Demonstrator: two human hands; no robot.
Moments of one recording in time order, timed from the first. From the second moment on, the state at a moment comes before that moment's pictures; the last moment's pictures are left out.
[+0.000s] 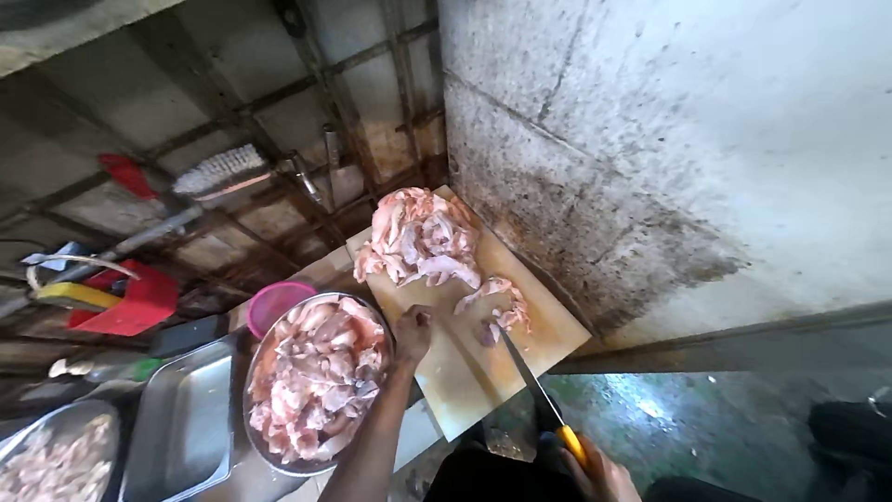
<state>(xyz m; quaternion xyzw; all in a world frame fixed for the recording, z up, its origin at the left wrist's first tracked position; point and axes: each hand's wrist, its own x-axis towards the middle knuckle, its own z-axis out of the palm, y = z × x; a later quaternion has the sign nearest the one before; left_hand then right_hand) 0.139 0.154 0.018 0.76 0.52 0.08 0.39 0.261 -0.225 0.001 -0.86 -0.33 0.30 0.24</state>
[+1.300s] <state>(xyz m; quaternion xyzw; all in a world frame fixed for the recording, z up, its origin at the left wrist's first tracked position) 0.160 0.122 0.014 0.90 0.30 0.02 0.32 0.255 -0.237 -0.007 -0.87 -0.28 0.34 0.23</state>
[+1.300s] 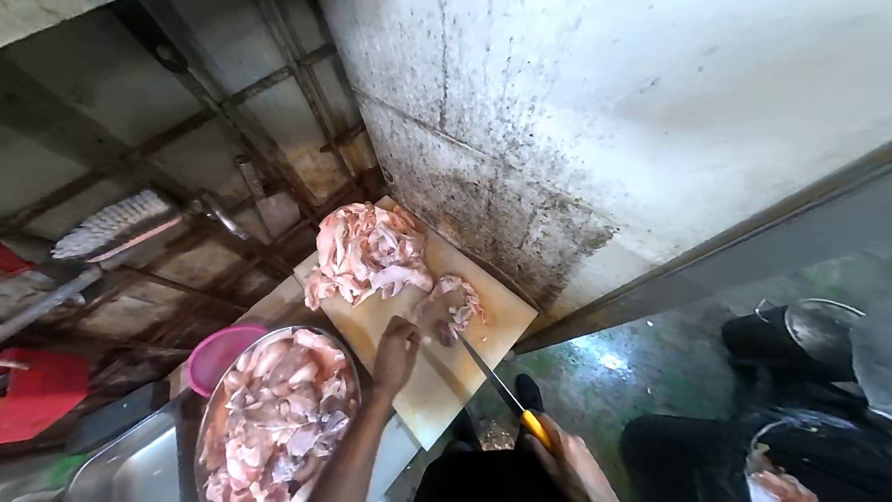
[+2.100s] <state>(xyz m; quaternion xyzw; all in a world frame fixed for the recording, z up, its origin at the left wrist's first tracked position) 0.198 0.064 0.007 0.81 0.44 -0.19 0.33 0.252 -0.181 0.009 -0.87 -0.30 0.32 0.23</state>
